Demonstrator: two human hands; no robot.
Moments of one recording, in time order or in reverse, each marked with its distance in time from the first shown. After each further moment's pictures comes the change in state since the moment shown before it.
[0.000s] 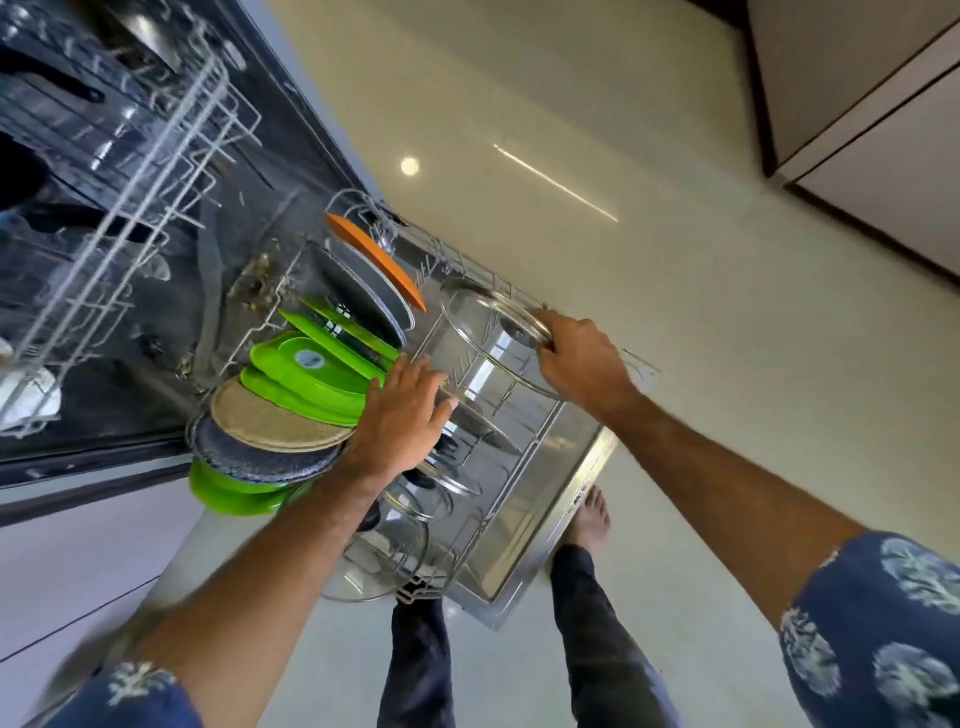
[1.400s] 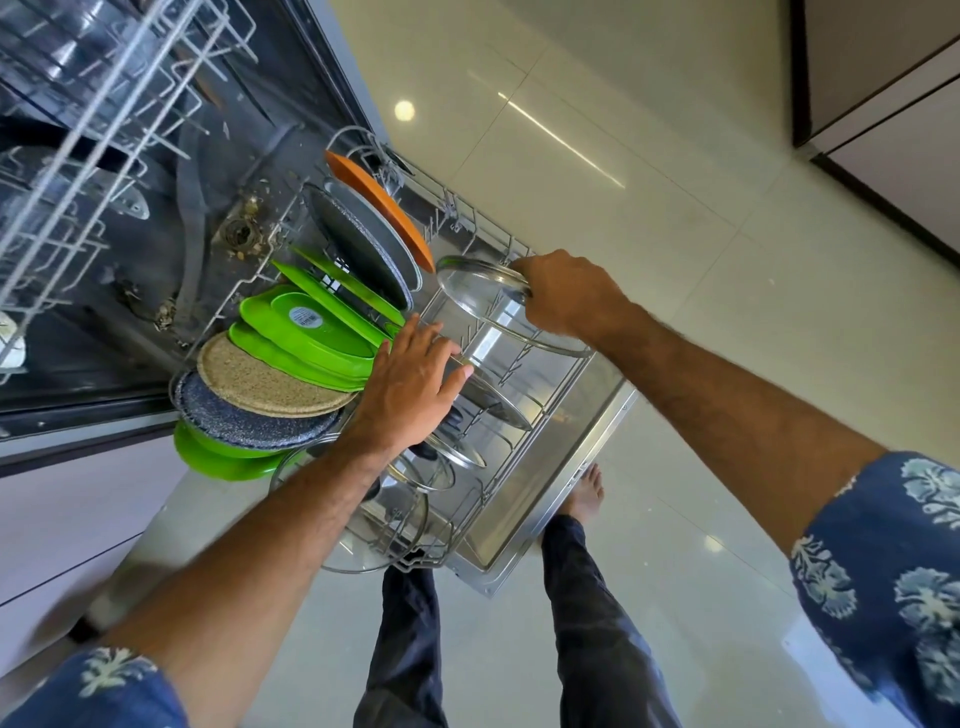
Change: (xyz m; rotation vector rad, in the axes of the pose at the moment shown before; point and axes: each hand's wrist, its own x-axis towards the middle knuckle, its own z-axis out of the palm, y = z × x) left_hand 0.004 -0.014 0.011 -0.105 0.072 0.047; right_hand 0.060 -0.032 0.014 -0.308 -0.201 -0.161
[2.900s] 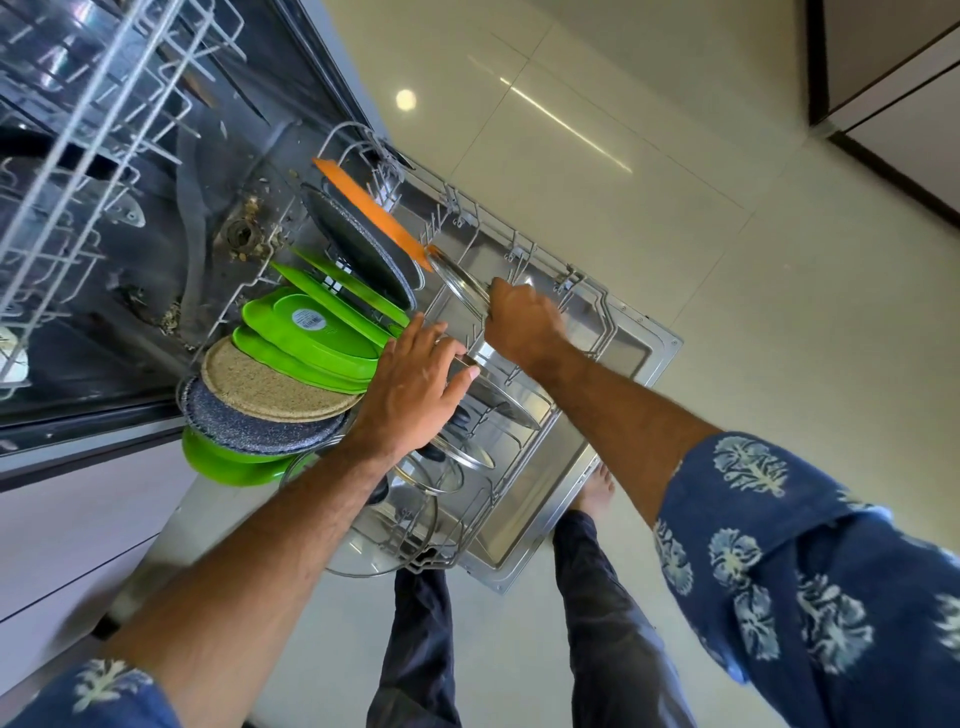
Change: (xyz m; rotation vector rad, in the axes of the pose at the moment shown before) left_hand 0.003 -0.003 0.000 -0.001 0.017 0.029; right_hand 0.014 -0.031 0.065 0.094 0.077 0.151
